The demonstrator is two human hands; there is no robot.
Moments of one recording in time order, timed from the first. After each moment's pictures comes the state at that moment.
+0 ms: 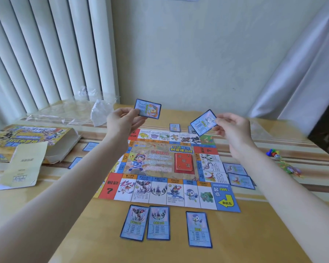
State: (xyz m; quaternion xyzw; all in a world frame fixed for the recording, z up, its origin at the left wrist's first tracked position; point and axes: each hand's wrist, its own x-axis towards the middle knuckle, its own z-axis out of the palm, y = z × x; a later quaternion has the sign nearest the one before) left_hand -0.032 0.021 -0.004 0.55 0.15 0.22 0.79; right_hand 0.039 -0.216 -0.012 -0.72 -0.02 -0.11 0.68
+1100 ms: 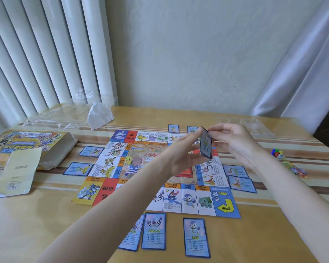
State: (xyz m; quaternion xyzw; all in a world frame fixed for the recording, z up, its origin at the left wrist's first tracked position) left_hand -0.008 -0.089 -0.033 0.53 0.02 -0.17 0.83; right_hand 0.042 -0.239 -0.022 -0.73 -0.13 0.06 0.66
